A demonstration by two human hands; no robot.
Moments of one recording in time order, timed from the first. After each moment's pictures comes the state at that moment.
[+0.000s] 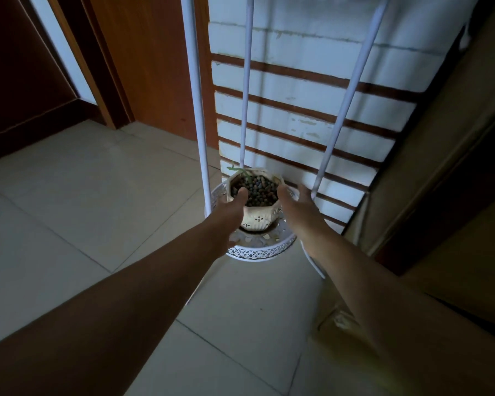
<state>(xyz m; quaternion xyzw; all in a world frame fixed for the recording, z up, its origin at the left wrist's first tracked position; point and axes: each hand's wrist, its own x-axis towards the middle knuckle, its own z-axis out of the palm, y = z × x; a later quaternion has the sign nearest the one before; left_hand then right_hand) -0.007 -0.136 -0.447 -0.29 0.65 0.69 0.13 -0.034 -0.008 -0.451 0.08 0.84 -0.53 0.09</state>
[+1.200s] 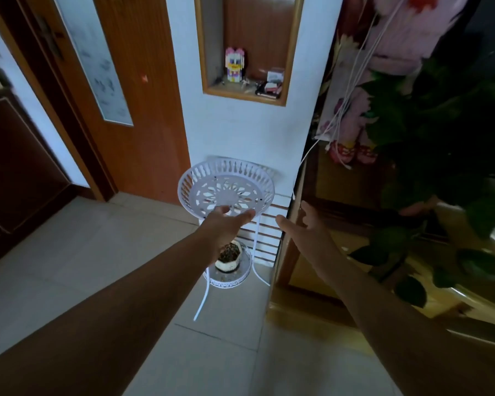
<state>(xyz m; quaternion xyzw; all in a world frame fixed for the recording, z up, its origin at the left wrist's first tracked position) 0.181 -0.128 0.090 -0.14 0.74 0.63 0.18 0.205 0.039 0.071 0.14 0.81 -0.58 0.02</state>
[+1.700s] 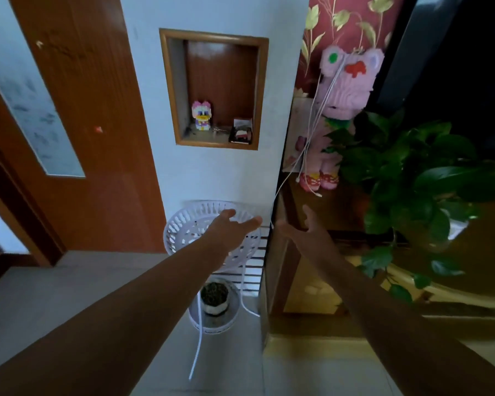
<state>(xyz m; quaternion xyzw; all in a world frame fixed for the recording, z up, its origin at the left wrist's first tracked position) 0.116 -0.171 0.164 0.03 0.76 0.60 0.24 0.176 -0.013 0.142 0.21 0.79 -0.57 -0.09</state>
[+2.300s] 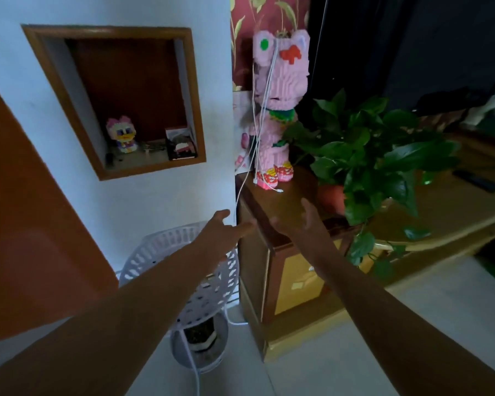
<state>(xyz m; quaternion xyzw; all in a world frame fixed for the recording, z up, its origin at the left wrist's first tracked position) 0.000 -0.131 0.162 0.15 0.75 0.53 0.37 0.115 0.001 0.137 0.34 0.72 -0.56 -0.23</state>
